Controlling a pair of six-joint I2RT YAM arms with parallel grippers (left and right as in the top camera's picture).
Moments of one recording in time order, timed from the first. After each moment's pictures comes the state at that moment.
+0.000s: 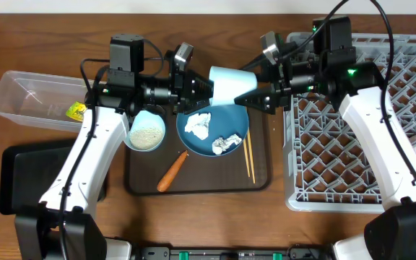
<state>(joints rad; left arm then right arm) -0.16 1.56 1.25 -0.42 1.37 -0.78 0.22 1.66 1.50 -0.68 -1.36 -0.51</state>
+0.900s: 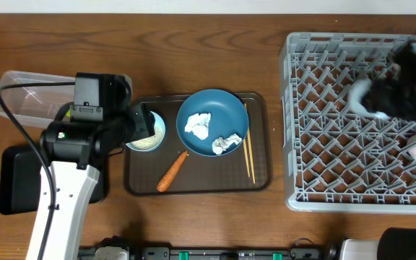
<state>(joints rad) -0.10 1.22 1.25 -1.06 0.18 -0.35 -0.30 1.56 1.67 -1.36 -0.17 -0.05</state>
